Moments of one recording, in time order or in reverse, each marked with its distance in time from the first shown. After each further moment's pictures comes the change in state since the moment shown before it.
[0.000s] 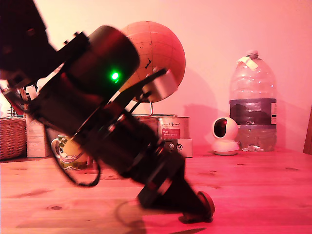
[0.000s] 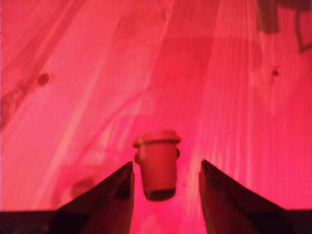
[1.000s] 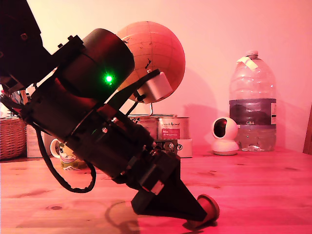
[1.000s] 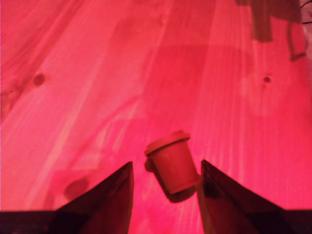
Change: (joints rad) arm 0.013 0.000 -0.042 0.025 0.024 -0.018
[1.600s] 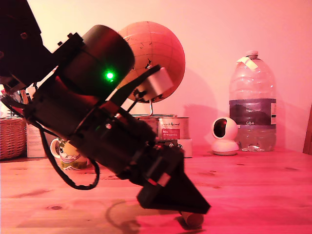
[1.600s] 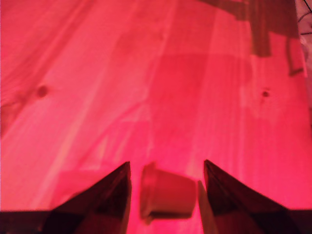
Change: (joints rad) arm 0.008 0.000 0.000 0.032 0.008 -0.034
